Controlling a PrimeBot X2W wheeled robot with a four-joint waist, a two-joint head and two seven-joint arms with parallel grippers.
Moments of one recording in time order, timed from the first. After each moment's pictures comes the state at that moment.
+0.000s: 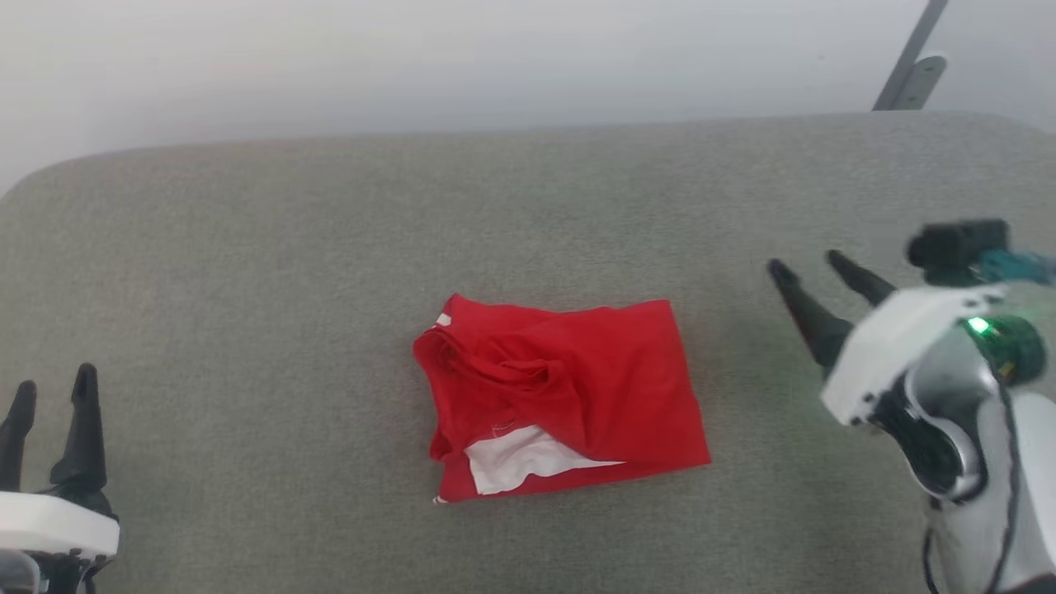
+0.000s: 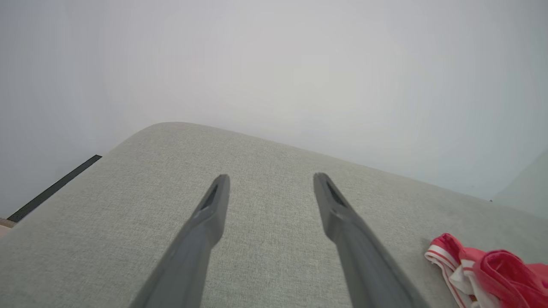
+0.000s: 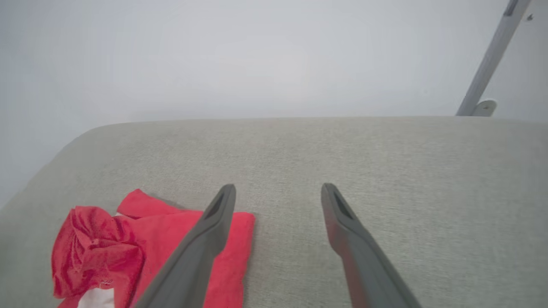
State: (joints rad) left arm -0.10 0.52 -0.01 0.33 -0.80 -0.13 -0.26; right arm -0.38 -0.19 0.07 0.12 0.49 0.13 0.49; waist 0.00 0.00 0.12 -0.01
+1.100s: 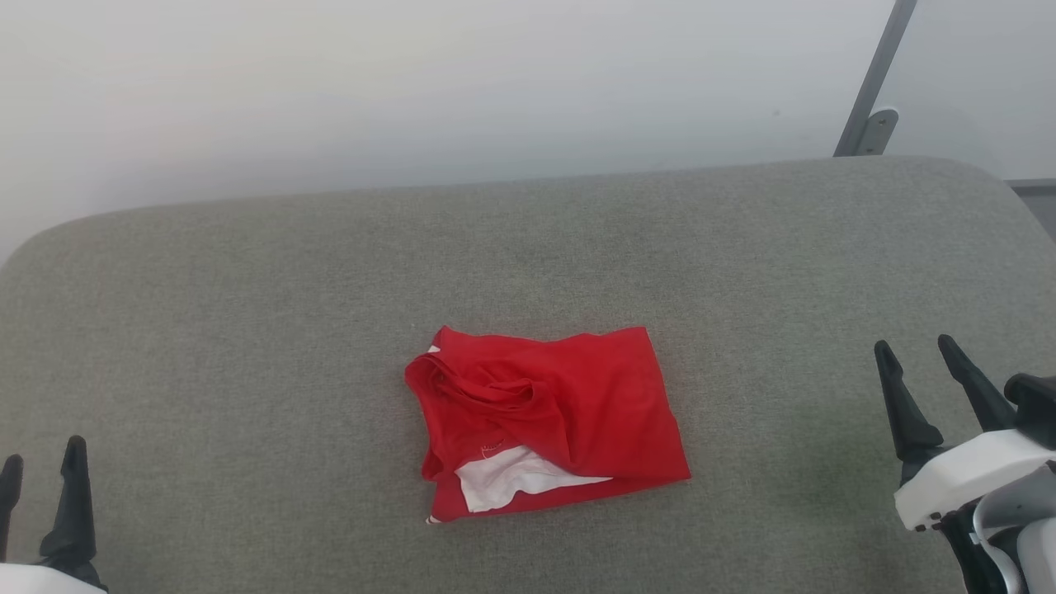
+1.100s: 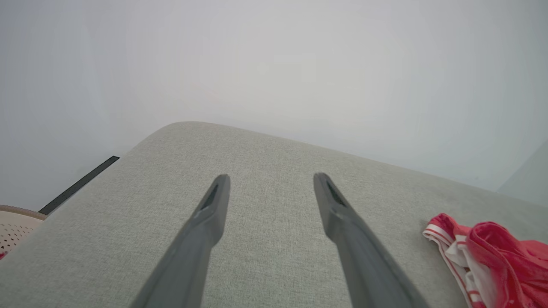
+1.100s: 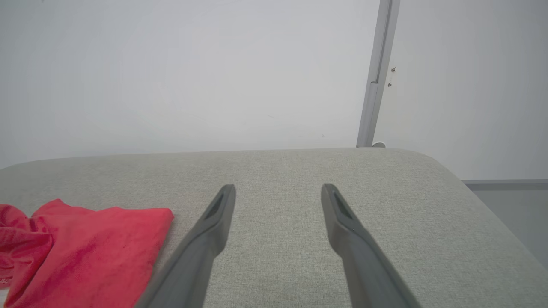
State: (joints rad) left arm 0.05 0.50 0.07 0.30 -0.74 -0.13 -0.26; right arm -0.13 -0.30 0.01 0.23 0.40 0.13 -0.07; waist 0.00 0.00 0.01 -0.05
